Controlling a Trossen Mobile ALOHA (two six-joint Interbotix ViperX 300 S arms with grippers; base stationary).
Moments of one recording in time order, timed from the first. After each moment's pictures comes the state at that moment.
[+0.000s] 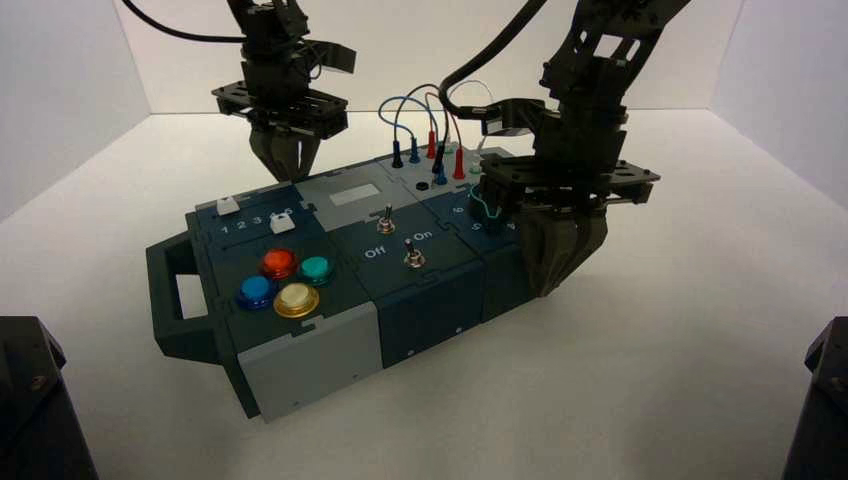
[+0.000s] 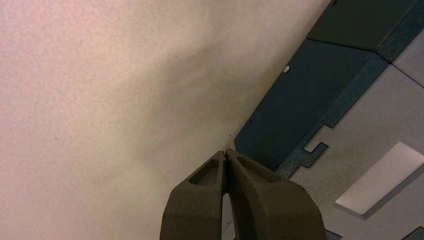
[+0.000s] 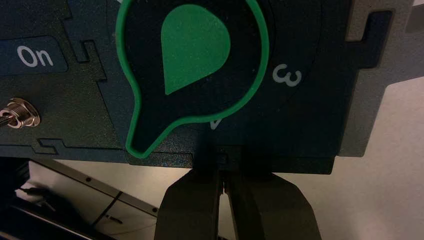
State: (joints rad) left arm -0.45 0.29 0.52 -0.03 0.79 0.12; right arm 0.65 0.12 0.85 0.31 0.66 0.01
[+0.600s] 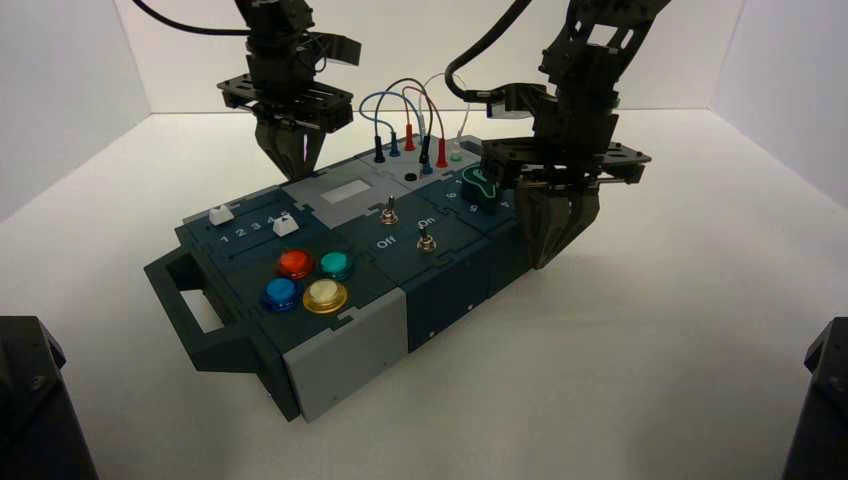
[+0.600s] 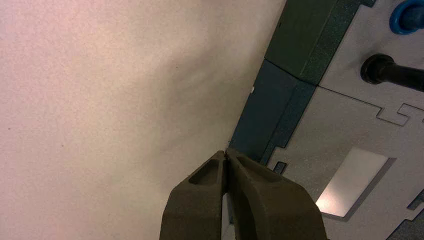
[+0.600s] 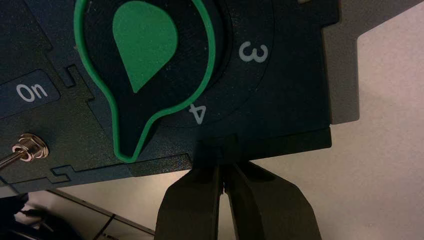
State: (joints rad) left arm -0.46 0.28 0.51 -0.03 0.79 0.12; right arm 0.58 0.16 0.78 0.27 0.67 0.01
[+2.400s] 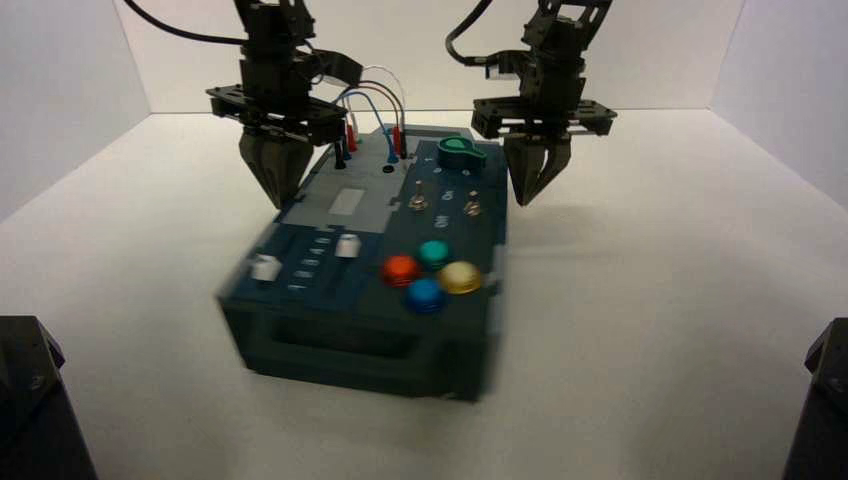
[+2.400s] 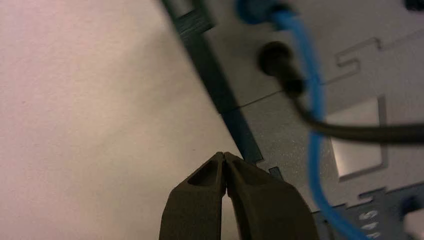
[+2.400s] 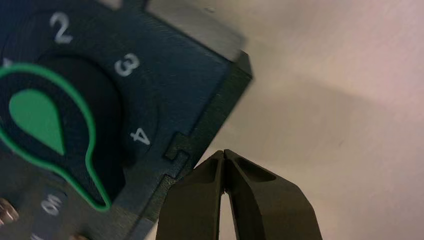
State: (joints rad) left arm -0.53 0.26 0.55 -0.03 0.92 0.11; right arm 0.47 0.32 0.47 0.16 0.72 0.03
